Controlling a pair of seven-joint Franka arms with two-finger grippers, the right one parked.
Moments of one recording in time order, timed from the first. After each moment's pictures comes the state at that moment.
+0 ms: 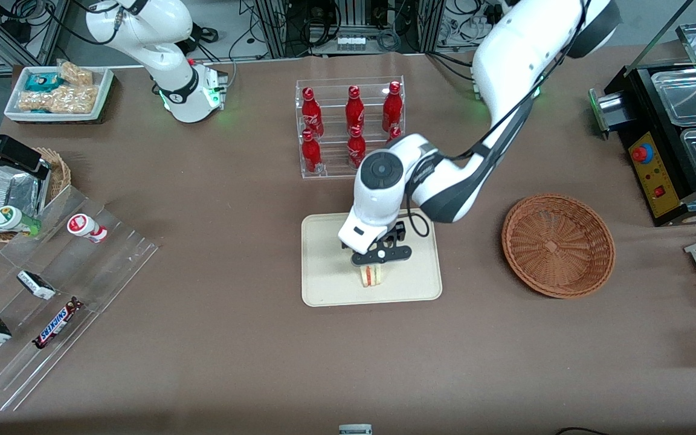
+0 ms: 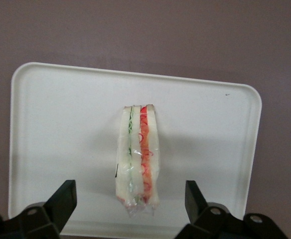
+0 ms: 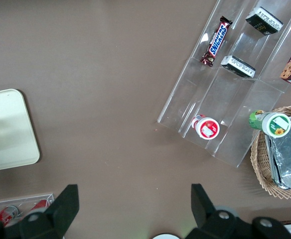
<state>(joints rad) -0.37 0.63 -0.43 -1.43 0.31 2.09 -1.02</state>
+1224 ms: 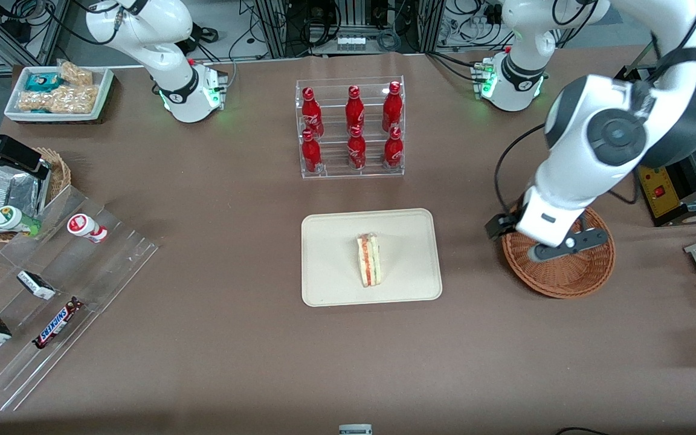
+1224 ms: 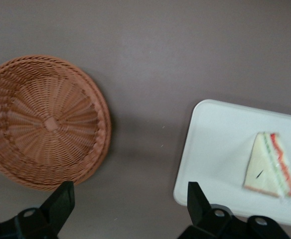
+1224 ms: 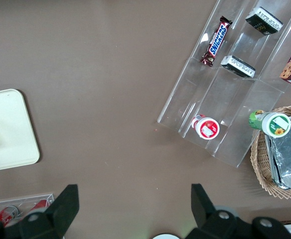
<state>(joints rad) 0.09 0.16 -0.41 -1.73 0.07 1.84 -0.55</state>
